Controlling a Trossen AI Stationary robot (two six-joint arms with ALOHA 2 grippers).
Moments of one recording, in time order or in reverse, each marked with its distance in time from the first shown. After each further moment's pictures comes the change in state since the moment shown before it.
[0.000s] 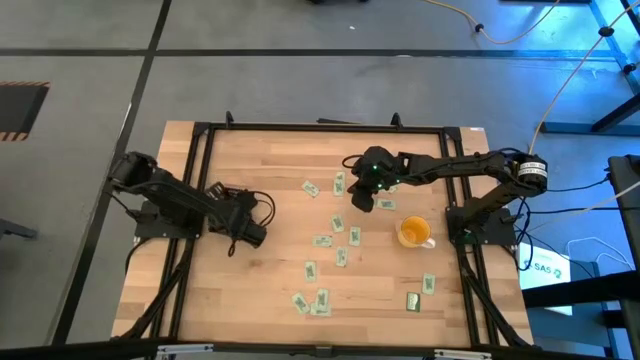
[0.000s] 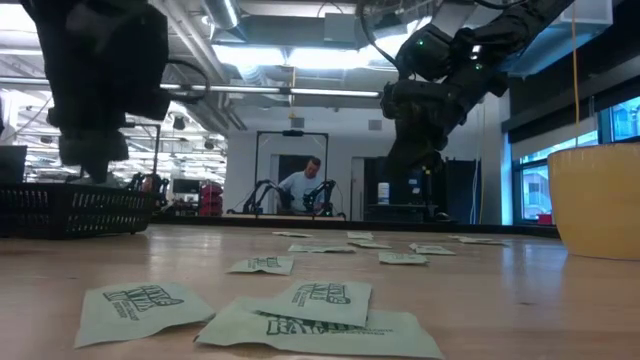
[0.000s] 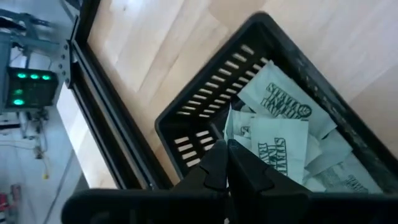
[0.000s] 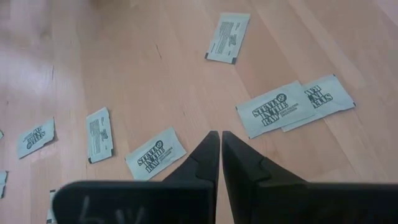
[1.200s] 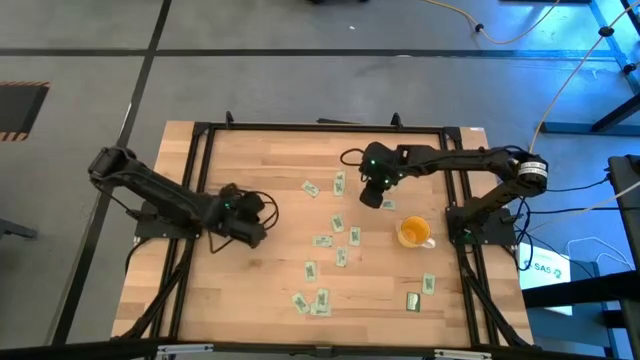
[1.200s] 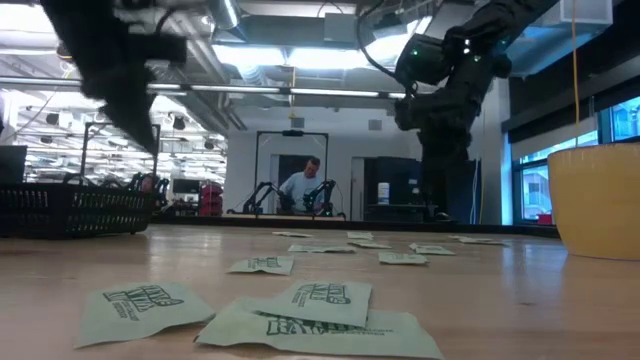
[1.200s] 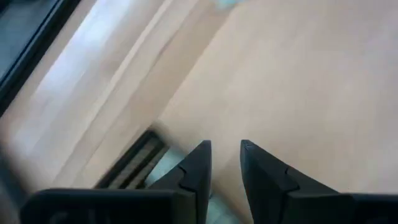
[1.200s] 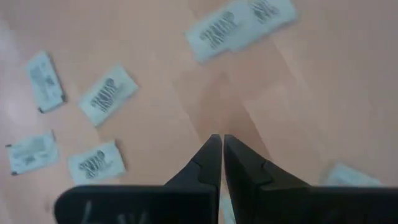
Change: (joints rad) left arm -0.054 -0.224 0.000 0.364 -0.063 0.250; right arm -0.048 -0.001 0.121 -0.443 0.074 -0.025
